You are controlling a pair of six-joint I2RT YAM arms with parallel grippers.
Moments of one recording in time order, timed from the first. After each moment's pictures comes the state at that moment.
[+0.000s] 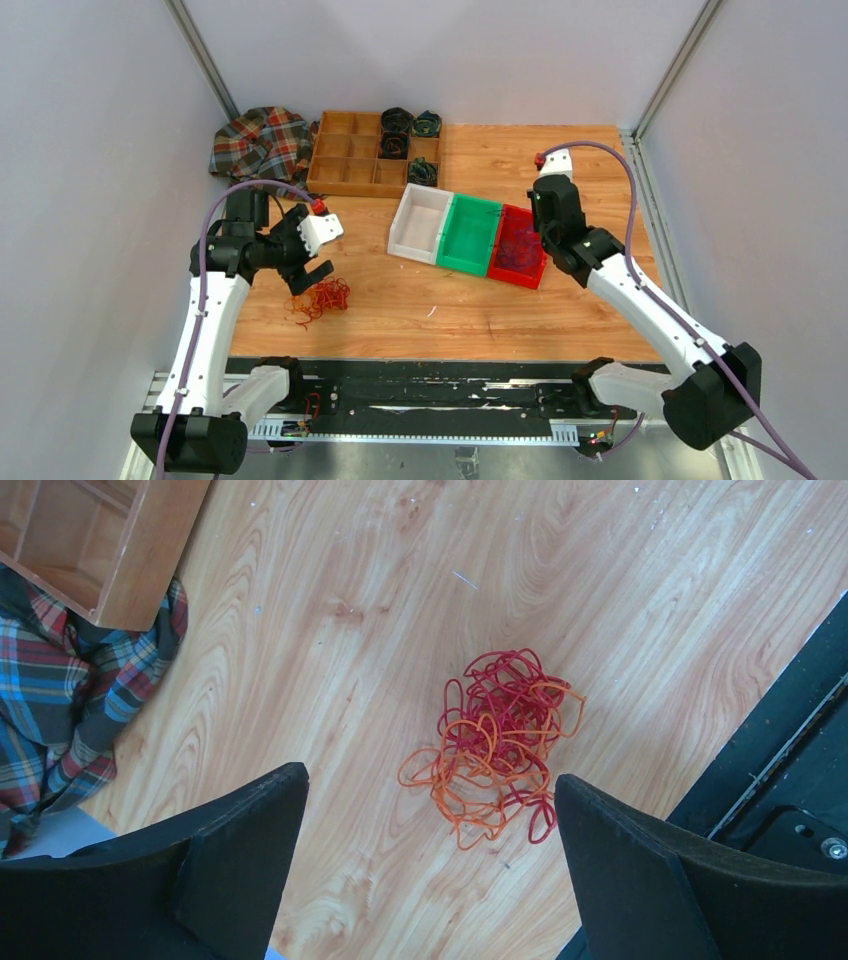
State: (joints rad) left arm -0.01 0.98 1.07 -1.06 0.49 1.00; right arm 0.50 1.14 0.98 -0.35 0.57 0.05
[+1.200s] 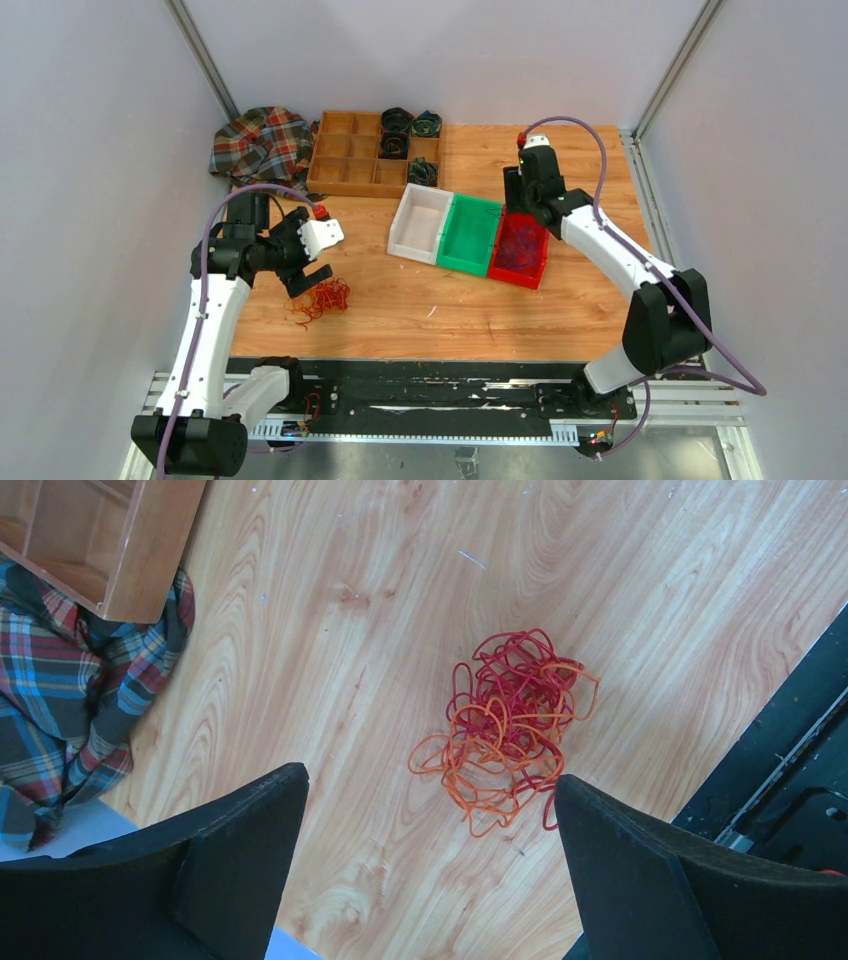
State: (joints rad) left arm -0.01 0.97 1.05 -1.06 0.45 1.05; right arm 0.38 1.53 1.16 -0.36 0.31 0.11
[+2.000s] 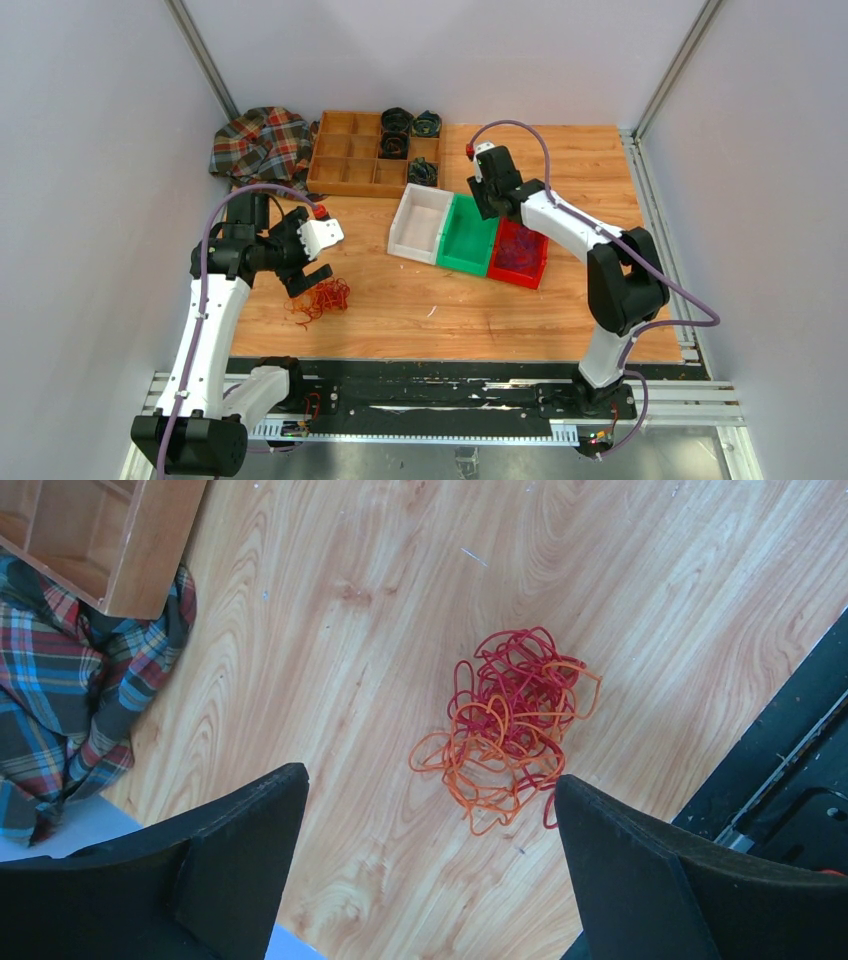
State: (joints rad) left arm -0.01 0.96 1.05 -1.06 0.45 1.04; right arm 0.49 1.77 1.33 -0.36 0.21 -0.05
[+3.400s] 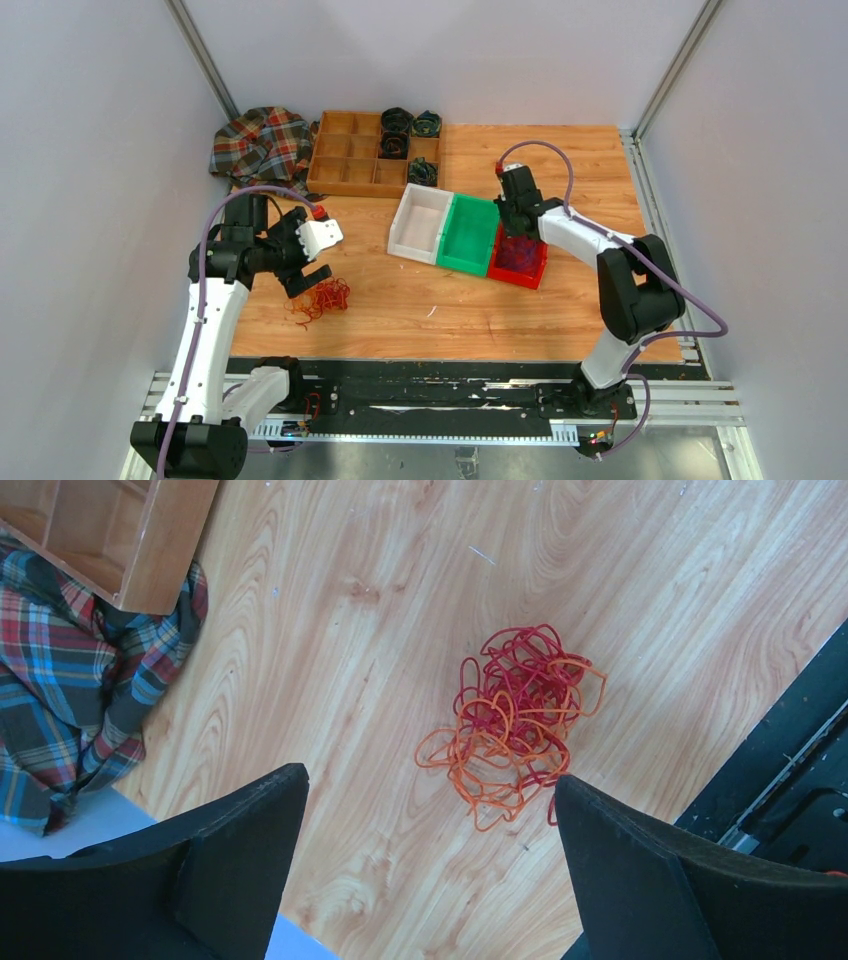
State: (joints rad) left arm -0.01 0.95 1.05 -1.06 0.44 1.04; right arm 0.40 1.70 1.11 -0.31 0.24 0.04
